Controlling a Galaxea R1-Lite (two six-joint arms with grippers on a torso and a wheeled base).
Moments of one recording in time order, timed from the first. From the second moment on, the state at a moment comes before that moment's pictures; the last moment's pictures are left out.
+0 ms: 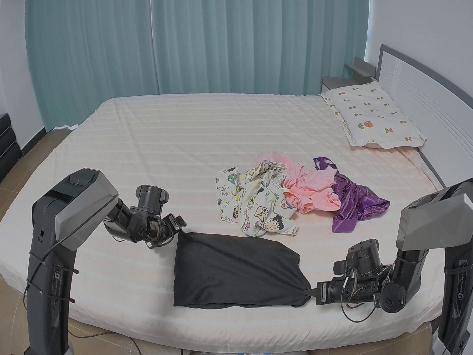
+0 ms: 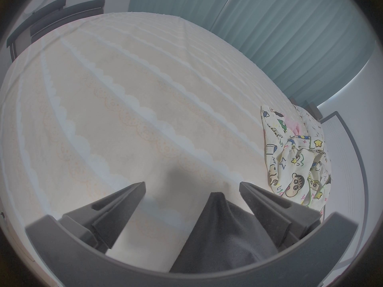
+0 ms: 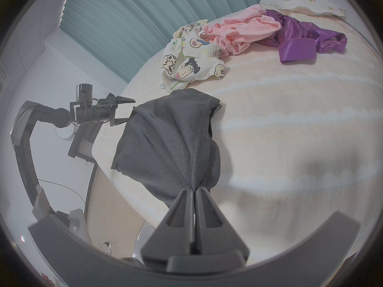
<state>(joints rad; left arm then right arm) -0.20 2.52 -1.38 -0.29 0.03 -0.76 0.42 2.30 -0.40 -1.11 0.27 0.44</state>
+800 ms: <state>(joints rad) -0.24 2.31 -0.86 -0.55 -0.22 -0.64 0.39 2.31 -0.59 -1.03 0.26 0.58</state>
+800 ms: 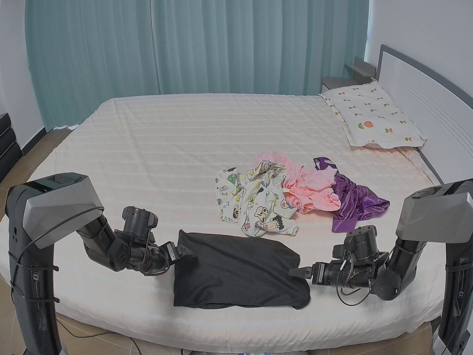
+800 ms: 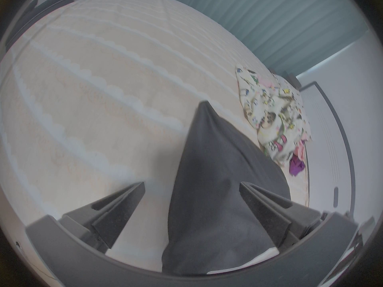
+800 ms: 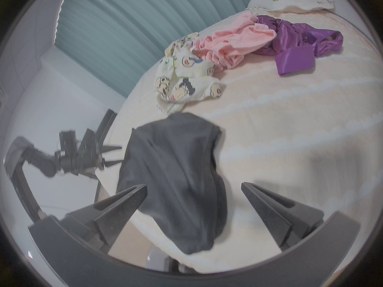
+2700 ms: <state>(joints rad) -0.28 2.24 -0.76 -0.66 -0.16 -0.71 0.39 2.43 -1.02 -0.75 -0.07 0.80</state>
